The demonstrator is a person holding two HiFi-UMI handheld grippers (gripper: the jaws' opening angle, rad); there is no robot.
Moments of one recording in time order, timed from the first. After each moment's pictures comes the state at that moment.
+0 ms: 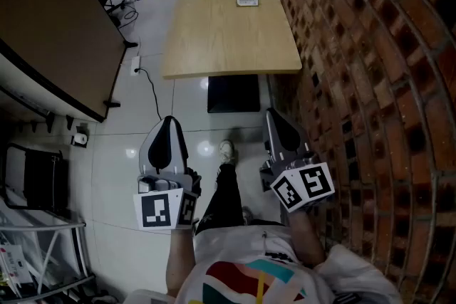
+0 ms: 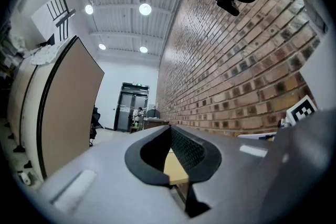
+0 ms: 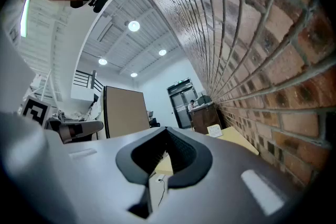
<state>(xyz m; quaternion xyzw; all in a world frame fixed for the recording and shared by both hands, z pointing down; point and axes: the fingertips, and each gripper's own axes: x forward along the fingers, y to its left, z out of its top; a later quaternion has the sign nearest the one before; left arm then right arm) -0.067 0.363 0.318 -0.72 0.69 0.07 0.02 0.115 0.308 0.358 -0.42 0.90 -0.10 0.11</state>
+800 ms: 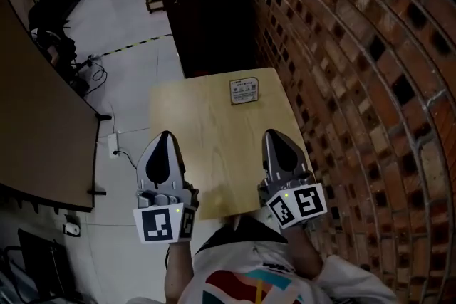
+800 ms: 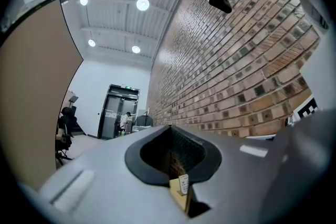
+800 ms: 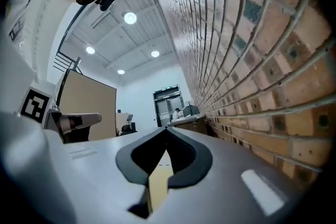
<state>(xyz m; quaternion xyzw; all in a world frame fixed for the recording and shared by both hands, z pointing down) -0.181 -0.117 0.287 -0.76 0.64 0.10 0.06 0.016 -0.142 0.337 -0.50 0.86 -0.04 0.12</state>
